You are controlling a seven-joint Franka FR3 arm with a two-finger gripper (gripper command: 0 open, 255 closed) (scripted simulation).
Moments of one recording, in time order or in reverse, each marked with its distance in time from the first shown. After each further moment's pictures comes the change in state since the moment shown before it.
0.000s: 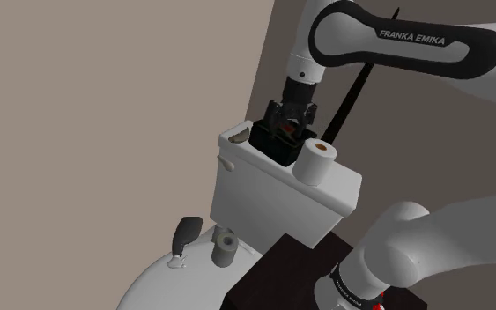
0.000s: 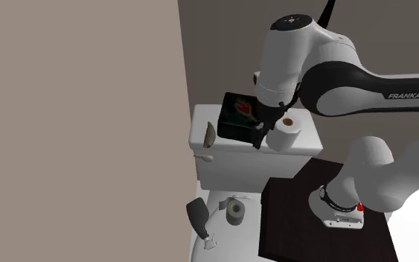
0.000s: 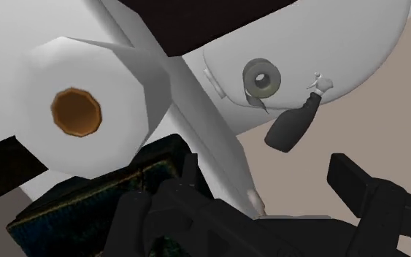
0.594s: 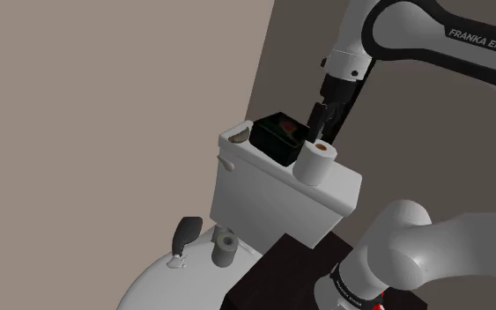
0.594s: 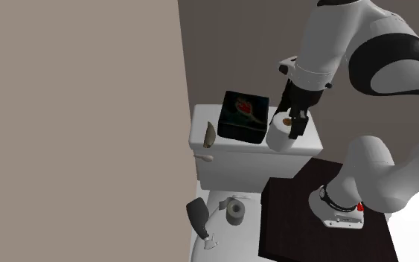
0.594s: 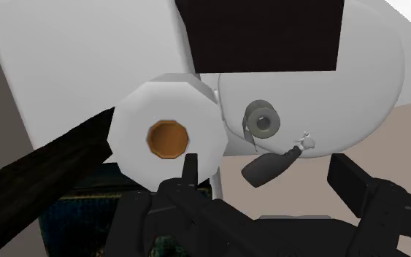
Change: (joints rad) arm 0.083 -0.218 -0.147 -0.058 -0.081 -0.166 -0.420
